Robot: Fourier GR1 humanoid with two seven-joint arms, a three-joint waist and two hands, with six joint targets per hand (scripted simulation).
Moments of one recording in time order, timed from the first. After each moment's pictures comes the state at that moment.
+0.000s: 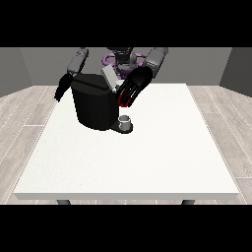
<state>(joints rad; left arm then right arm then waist) -1.29 0.53 0.08 -0.63 -0.91 -0.20 -0.28 -0.50 -0.09 -0.07 -1.26 0.20 -0.21 0.02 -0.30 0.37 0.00</state>
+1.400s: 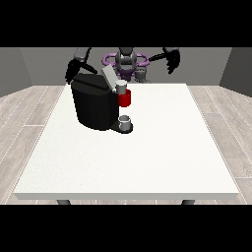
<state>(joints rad) -0.62 0.04 0.36 -0.69 -0.42 -0.30 -0.31 -0.12 -0.11 -0.17 -1.11 0.12 -0.18 -0.06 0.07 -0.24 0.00</state>
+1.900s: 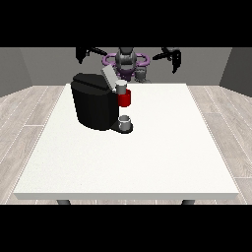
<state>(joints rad) -0.49 0.01 0.36 -0.75 -0.35 -0.30 -0.26 -0.21 -0.11 -0.09 -1.25 0.08 -0.05 -0.01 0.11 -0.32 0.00</state>
